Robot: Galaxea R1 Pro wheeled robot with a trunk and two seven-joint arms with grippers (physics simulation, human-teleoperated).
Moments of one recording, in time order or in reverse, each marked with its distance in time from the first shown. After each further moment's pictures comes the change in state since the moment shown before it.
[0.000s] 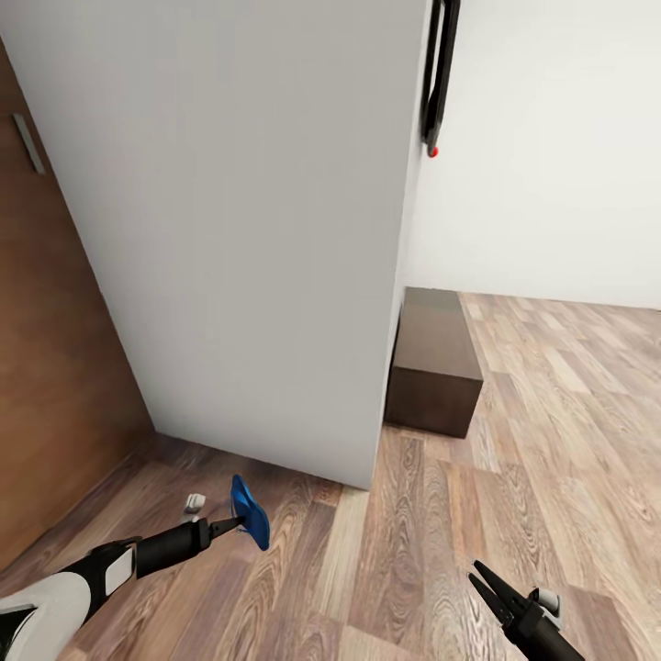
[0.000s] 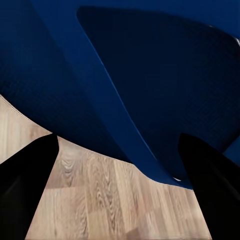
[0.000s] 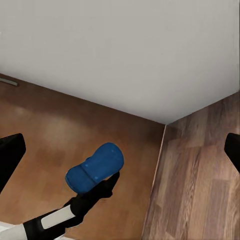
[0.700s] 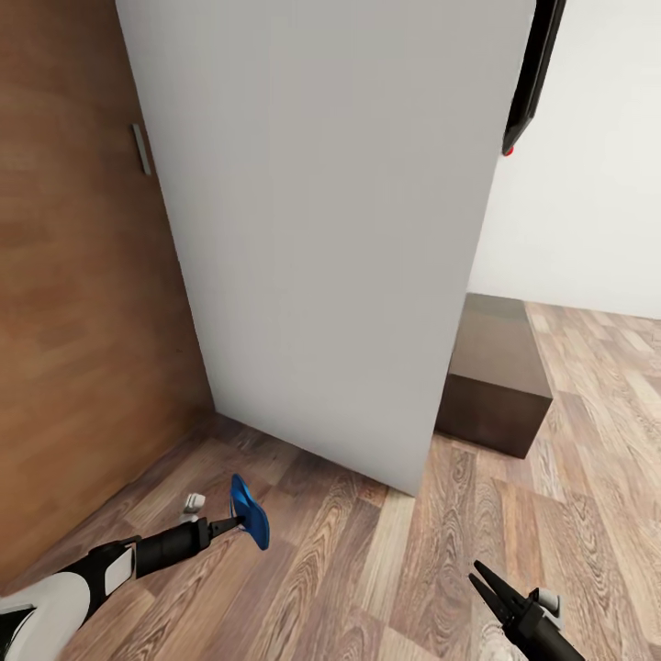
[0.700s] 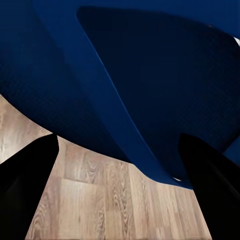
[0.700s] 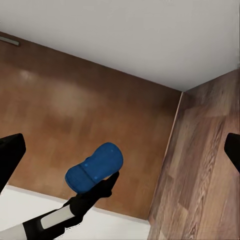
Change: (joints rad) left arm 0.000 0.001 0.004 0.000 -0.001 -0.004 0.000; right arm 0.000 0.000 -0.001 0.000 0.002 0.000 0.000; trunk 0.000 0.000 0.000
